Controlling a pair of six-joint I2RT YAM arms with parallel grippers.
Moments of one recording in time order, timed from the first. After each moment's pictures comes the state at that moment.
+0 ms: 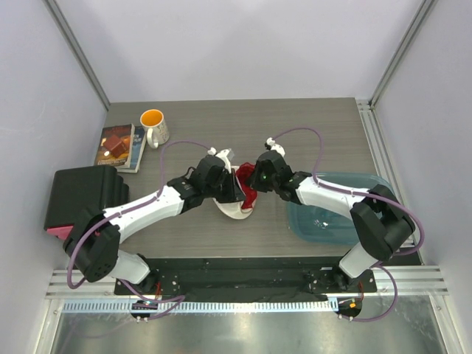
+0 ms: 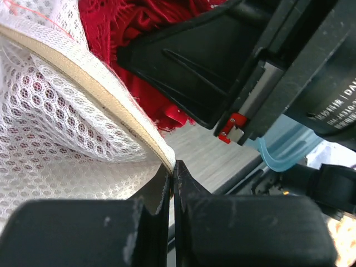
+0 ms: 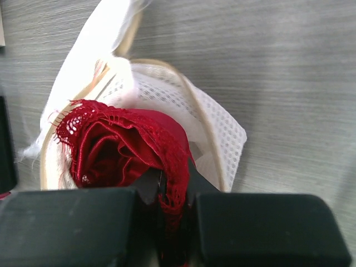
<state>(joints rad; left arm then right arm) -0.76 1.42 0.91 -0.17 0.17 -0.73 0.69 1.58 0.93 -0.02 0.08 0.77</state>
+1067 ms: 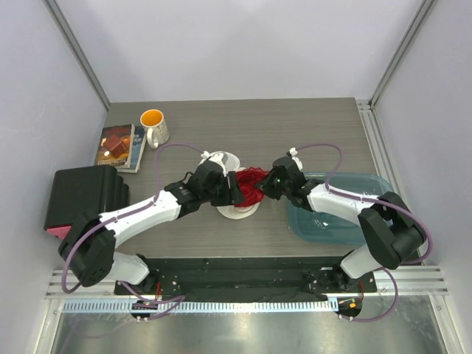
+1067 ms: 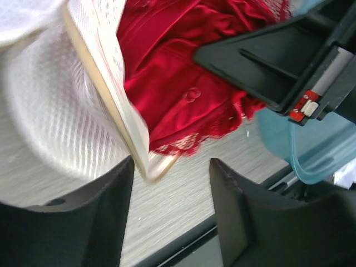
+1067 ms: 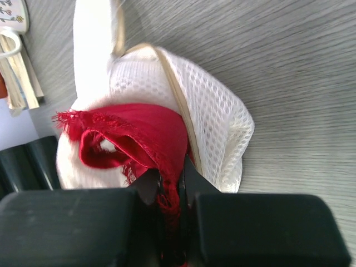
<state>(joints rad) -0.77 1.39 0.85 -0.16 0.07 -0.74 0.61 1.50 0.76 0.03 0.03 1.13</state>
